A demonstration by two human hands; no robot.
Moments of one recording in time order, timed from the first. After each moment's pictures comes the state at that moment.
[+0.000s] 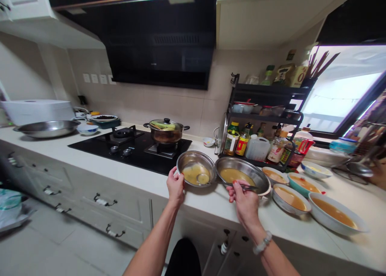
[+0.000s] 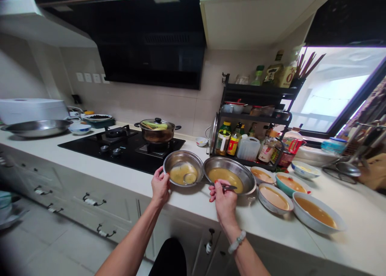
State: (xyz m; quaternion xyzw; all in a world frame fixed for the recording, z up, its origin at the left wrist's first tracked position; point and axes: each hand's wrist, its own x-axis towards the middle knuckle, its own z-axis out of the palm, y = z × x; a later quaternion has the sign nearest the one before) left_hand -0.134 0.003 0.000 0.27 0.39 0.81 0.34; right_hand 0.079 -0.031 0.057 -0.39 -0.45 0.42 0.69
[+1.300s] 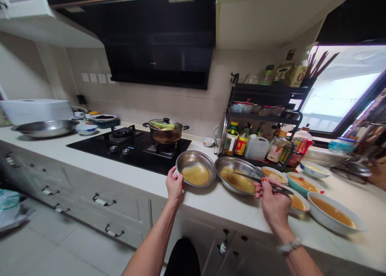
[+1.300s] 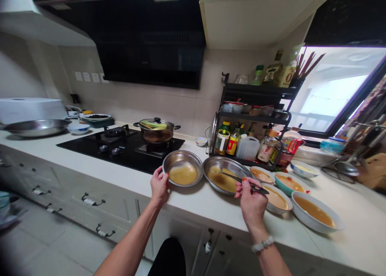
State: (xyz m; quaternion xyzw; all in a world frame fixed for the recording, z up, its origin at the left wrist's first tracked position) left_hand -0.133 0.003 0.003 0.26 0.40 0.81 0.34; right_hand 0.151 -0.018 0.072 -0.43 -0.47 0.23 0.73
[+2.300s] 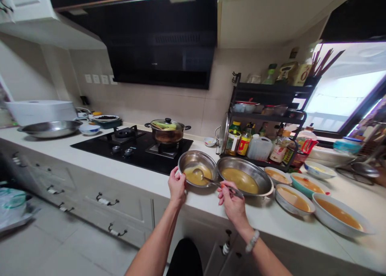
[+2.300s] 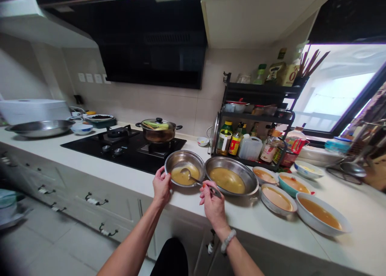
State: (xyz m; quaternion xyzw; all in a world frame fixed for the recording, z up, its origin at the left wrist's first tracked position) left_hand -0.133 0.002 0.003 0.27 0.40 0.81 0.35; right_hand 0.059 -0.032 0.035 -0.37 -0.60 0.36 0.62
